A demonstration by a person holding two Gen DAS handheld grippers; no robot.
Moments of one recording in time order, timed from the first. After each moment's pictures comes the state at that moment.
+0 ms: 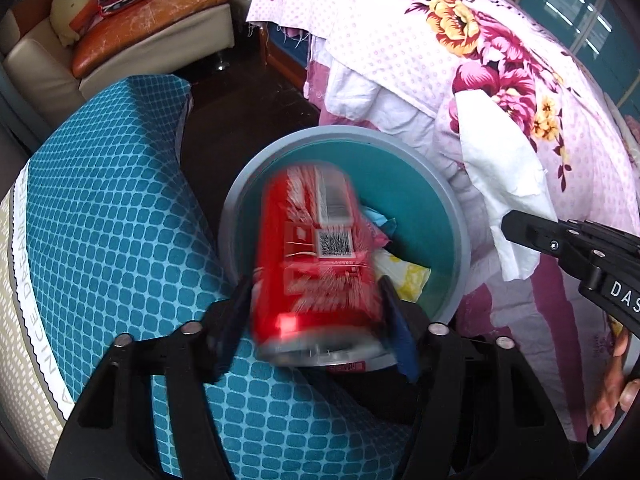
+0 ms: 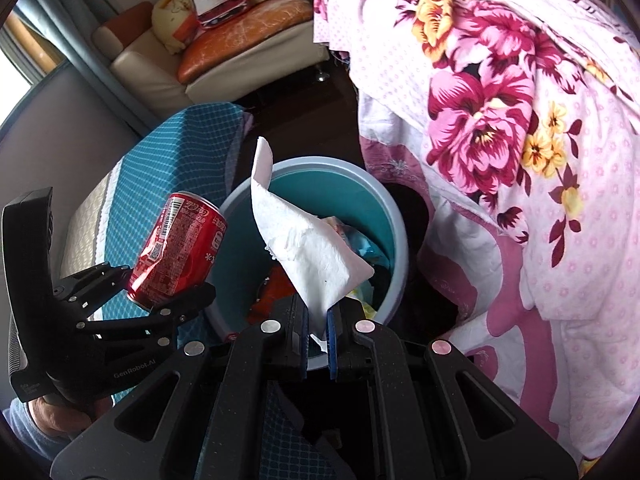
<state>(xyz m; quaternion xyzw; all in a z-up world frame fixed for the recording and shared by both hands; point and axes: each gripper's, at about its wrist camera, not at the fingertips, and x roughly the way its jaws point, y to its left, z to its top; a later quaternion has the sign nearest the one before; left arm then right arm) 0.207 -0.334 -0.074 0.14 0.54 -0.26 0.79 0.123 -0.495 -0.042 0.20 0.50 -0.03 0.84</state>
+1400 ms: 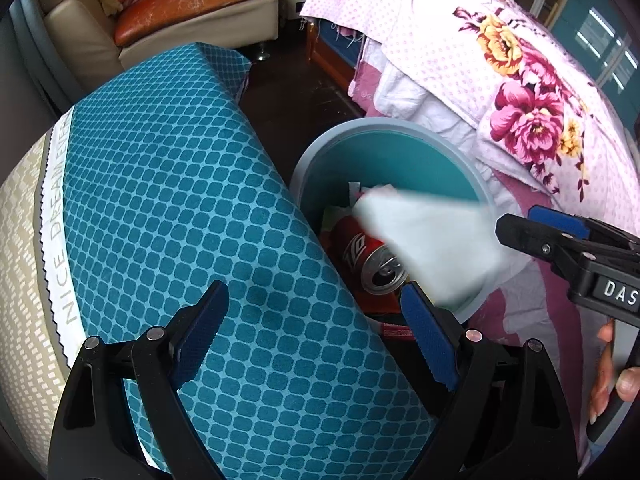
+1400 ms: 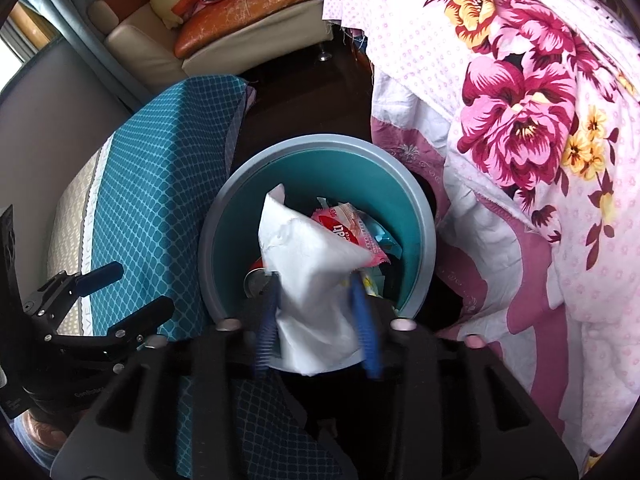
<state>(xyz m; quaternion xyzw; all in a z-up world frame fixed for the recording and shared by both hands) 0.201 -0.273 -0.071 0.09 0.55 -0.22 0.80 0.146 -0.465 -0.055 0.17 0.52 -0.03 0.84</state>
